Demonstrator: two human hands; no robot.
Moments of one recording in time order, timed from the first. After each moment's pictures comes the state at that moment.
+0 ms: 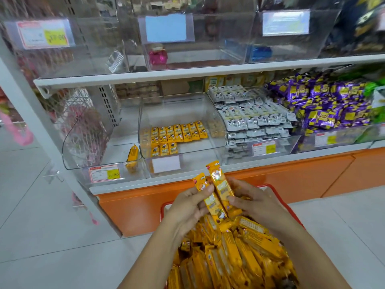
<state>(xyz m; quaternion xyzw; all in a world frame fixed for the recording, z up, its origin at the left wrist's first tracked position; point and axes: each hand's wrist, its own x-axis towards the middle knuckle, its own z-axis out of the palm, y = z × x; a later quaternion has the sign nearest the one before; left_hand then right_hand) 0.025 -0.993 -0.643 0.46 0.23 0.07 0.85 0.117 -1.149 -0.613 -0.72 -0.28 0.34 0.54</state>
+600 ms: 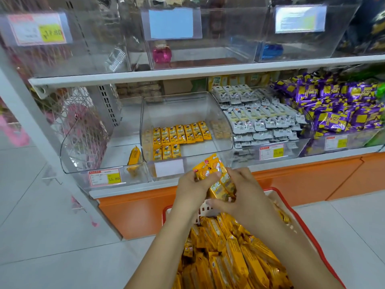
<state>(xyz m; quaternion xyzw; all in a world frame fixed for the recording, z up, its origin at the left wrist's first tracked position) 0.046 -0.982 -0.608 0.58 0.30 0.18 0.74 0.106 -1.106 -0.597 -0.84 -0.41 0.07 0.34</state>
